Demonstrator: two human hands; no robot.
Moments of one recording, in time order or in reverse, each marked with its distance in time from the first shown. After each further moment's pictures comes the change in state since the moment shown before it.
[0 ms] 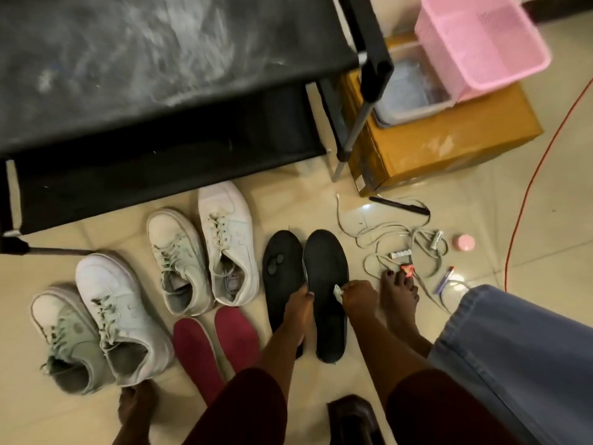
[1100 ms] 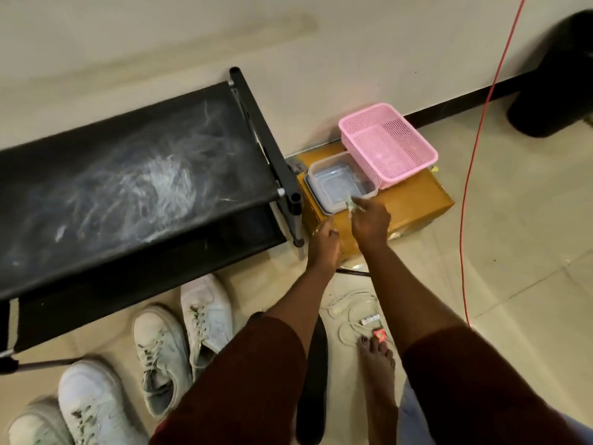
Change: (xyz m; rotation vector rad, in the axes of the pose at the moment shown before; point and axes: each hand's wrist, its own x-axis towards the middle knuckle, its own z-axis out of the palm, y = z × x) left_hand -0.093 0.251 0.055 0.049 0.046 0.741; right_hand 0.009 -0.137 -0.229 0.486 0.618 -0.462
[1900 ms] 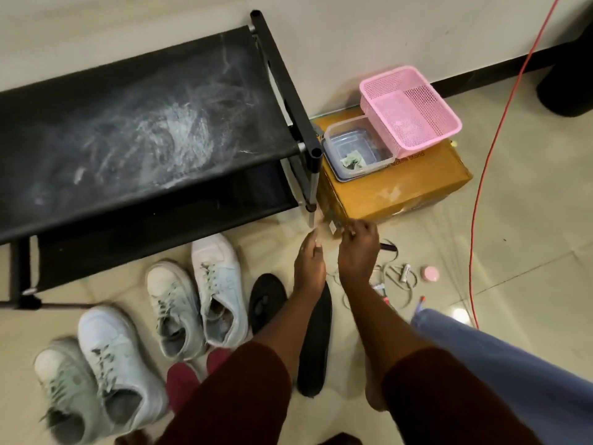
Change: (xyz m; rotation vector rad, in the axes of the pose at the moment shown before) left_hand -0.057 -0.091 -0.021 -0.051 0.113 -0.032; right_hand -0.100 0.057 0.043 -0.057 0.127 -0.088
